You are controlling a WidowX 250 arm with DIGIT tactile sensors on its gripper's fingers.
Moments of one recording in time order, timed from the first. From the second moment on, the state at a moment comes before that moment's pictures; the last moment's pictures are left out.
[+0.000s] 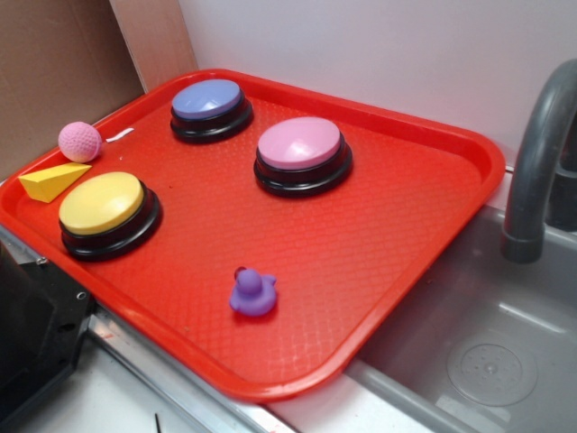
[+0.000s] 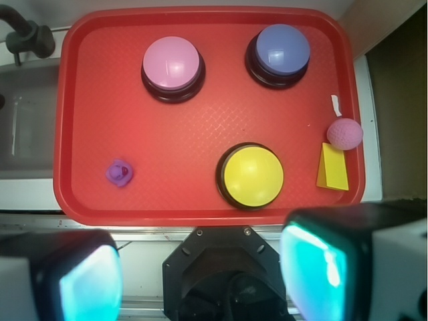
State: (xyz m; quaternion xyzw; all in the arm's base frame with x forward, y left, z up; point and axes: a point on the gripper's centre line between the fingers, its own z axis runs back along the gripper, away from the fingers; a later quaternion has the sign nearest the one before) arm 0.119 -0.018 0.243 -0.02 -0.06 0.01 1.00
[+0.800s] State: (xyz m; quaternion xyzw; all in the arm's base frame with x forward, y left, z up) arm 0.157 -0.115 0.158 -0.01 -0.01 0.14 0.99
